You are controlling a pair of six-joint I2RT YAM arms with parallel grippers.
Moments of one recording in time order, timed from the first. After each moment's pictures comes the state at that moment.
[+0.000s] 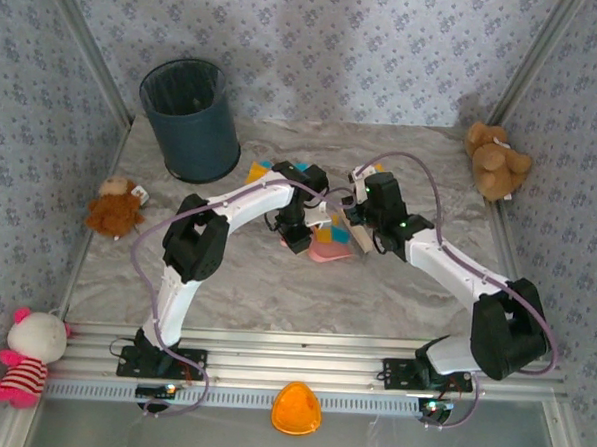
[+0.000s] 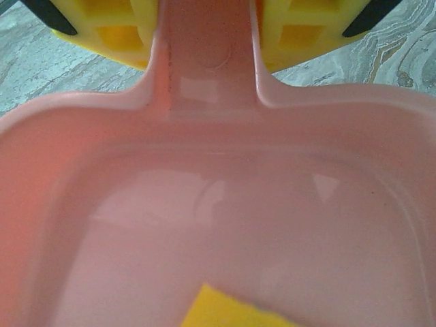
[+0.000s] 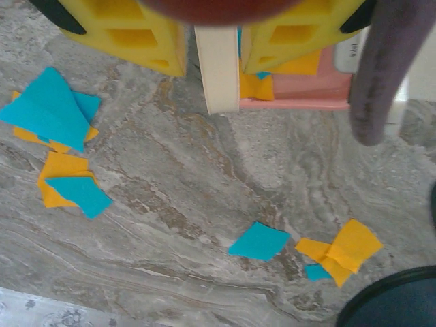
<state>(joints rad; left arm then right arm) -0.75 2.18 1.84 -1.24 0.14 0.29 0.49 1.38 0.92 -0.14 0.07 0.05</state>
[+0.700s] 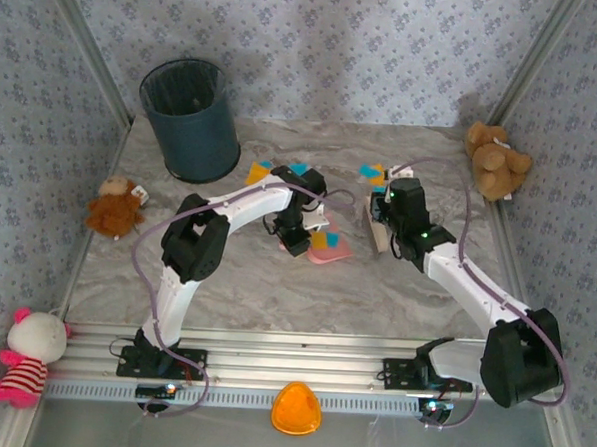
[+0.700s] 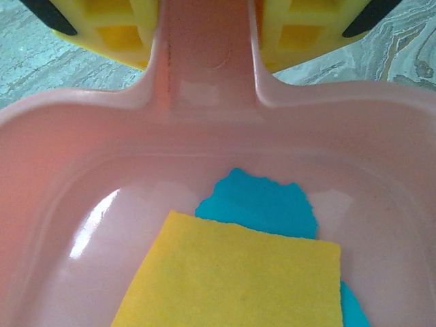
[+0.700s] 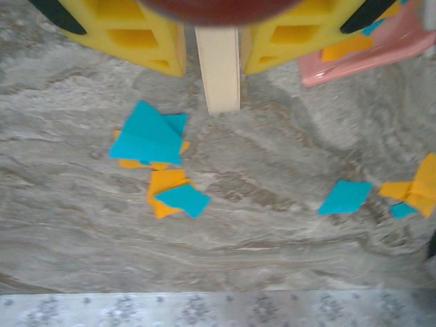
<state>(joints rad) -0.74 2.17 1.77 -1.18 0.14 0.27 0.38 1.24 0.83 -0.13 0.23 0.21</state>
